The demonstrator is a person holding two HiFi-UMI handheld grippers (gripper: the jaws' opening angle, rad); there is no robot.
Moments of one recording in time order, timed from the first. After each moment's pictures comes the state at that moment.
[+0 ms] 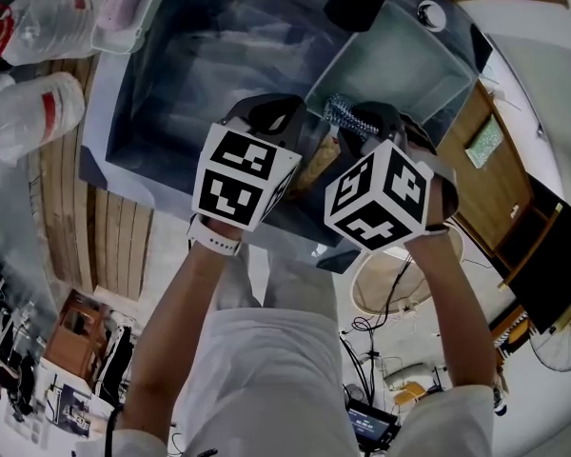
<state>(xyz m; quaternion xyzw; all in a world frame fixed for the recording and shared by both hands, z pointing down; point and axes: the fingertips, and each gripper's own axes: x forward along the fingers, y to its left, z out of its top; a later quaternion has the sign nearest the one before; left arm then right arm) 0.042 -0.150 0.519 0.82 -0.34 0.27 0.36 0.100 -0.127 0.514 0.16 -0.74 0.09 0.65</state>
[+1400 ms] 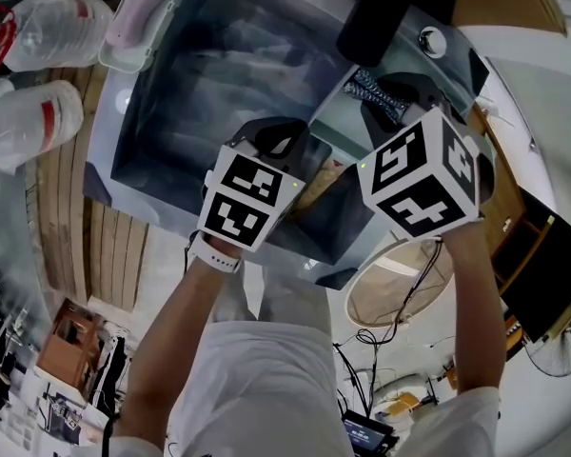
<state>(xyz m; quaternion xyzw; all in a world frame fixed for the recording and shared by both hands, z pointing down) 0.042 -0.151 0.519 0.83 -0.32 0.27 0.36 0.102 -0.211 0.472 0.18 -0.75 0.05 0.64</state>
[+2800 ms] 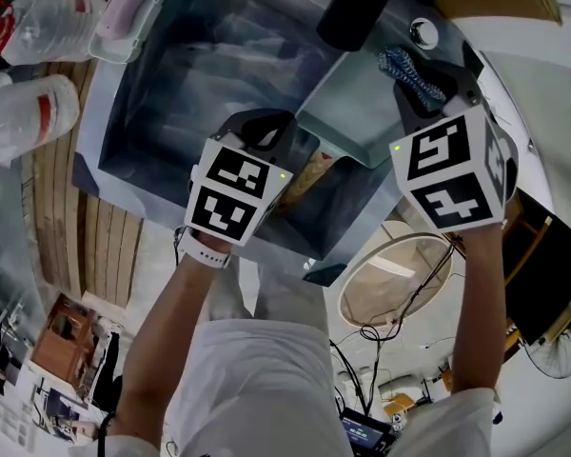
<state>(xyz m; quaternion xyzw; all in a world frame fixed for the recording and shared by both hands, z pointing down) 0.041 -0.151 0.519 0.82 -0.34 0.29 0.35 0.153 -0.238 0.451 0.26 -0.73 0.02 0.63</state>
